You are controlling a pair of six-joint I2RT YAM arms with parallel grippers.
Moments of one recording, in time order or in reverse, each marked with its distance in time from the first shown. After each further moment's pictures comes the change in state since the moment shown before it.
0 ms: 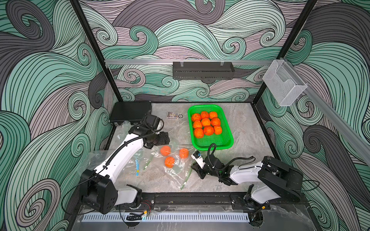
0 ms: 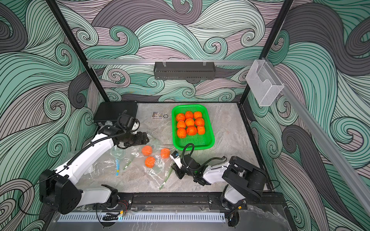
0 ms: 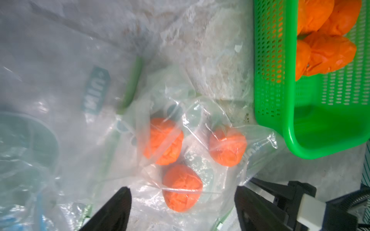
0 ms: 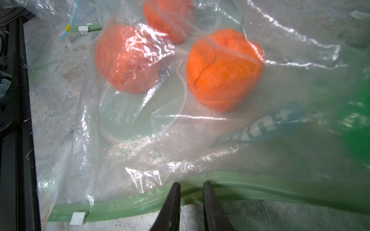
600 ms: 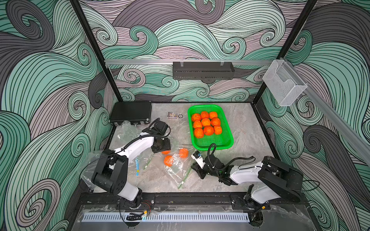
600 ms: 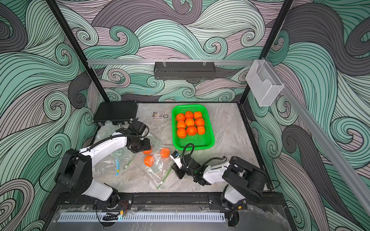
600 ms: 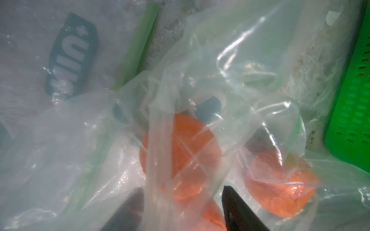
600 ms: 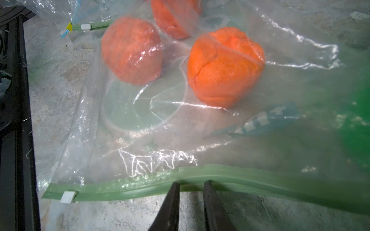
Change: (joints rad) left arm -0.017 0.239 -0.053 0.133 -0.131 -0.093; right arm 0.000 -0.001 0.000 -0.002 0.000 -0.007
